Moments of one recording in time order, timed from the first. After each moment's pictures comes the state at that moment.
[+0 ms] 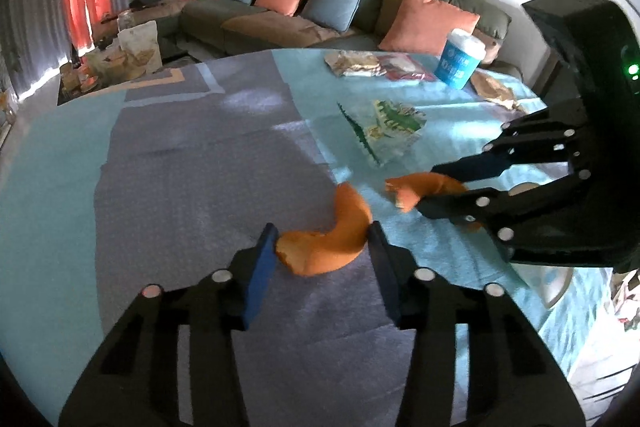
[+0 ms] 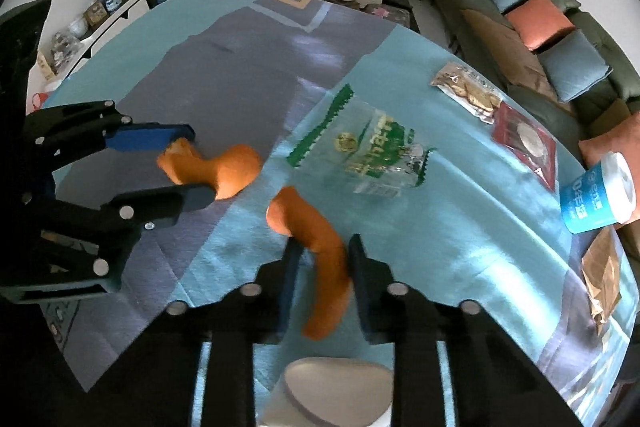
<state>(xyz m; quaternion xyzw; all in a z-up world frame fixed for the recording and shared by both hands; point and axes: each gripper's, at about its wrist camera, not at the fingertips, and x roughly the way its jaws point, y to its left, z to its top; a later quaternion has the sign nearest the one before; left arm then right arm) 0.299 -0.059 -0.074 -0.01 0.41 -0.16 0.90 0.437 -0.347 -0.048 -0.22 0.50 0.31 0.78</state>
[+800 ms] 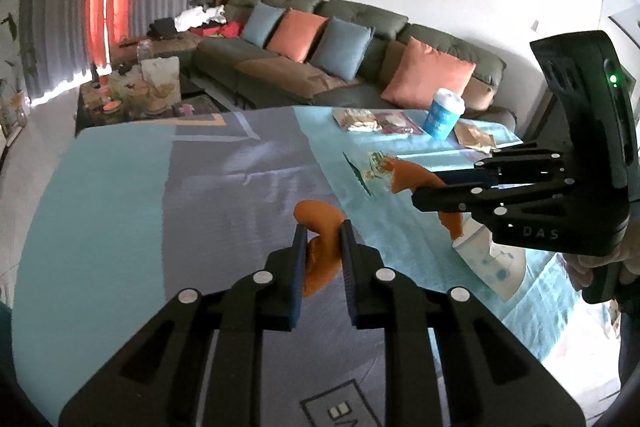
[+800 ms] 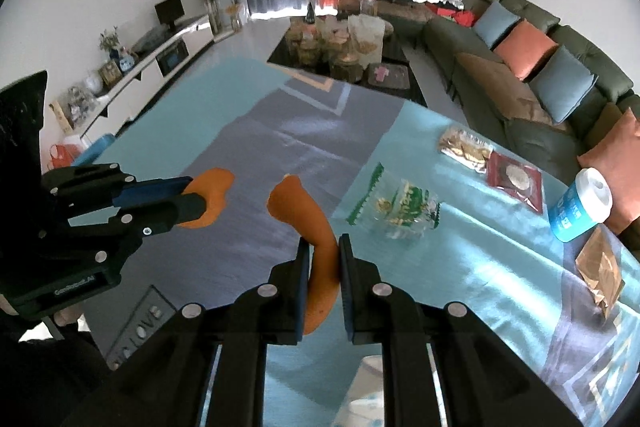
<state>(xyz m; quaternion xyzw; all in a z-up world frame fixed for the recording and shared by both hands) 0.231 -0.027 -0.017 -0.04 0.34 -0.14 0.93 0.400 -0.348 0.007 -0.14 0.42 0.33 0.83</state>
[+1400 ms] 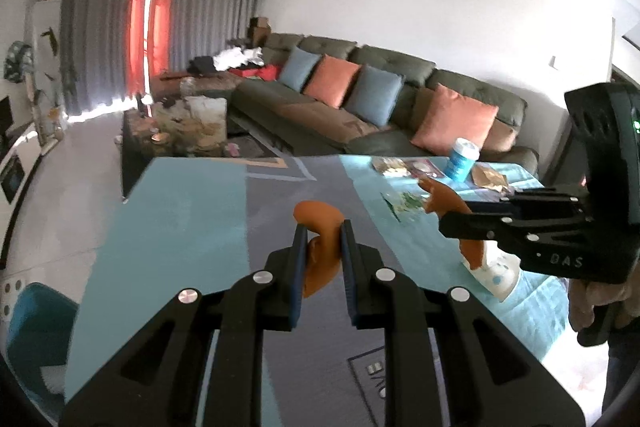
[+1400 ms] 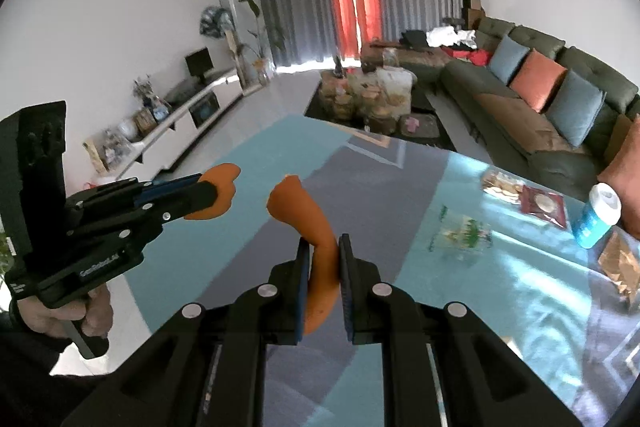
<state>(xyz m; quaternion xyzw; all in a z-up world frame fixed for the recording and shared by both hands) 0.151 0.017 0.039 -0.04 0.26 -0.06 0.96 0.328 -0.331 0.044 -0.06 0.34 0.38 0.86</state>
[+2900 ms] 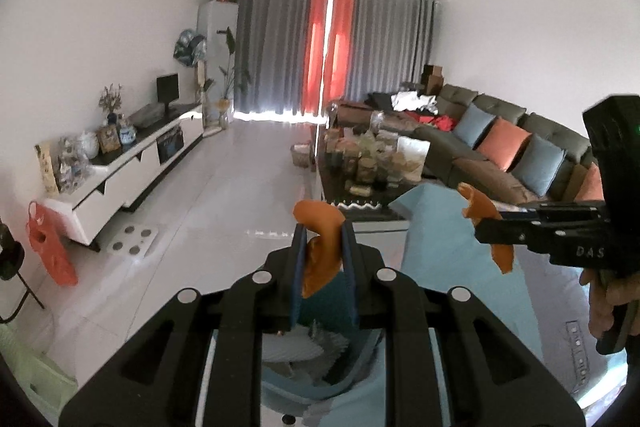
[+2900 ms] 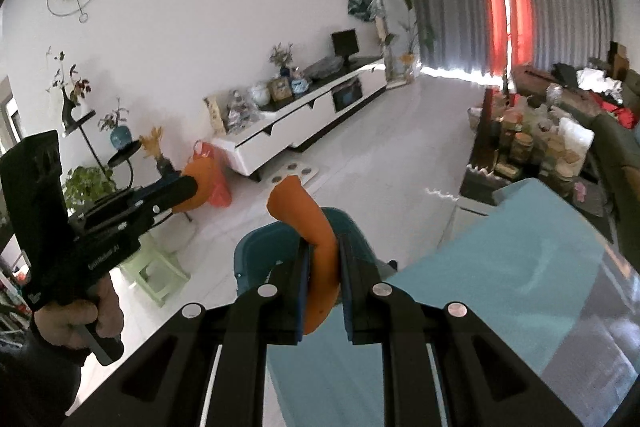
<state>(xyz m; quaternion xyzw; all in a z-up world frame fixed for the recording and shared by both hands) -0.101 0.316 0.074 -0.10 0.20 0.24 0.94 0.264 -0.043 0.058 -0.12 0.32 0.60 0.73</state>
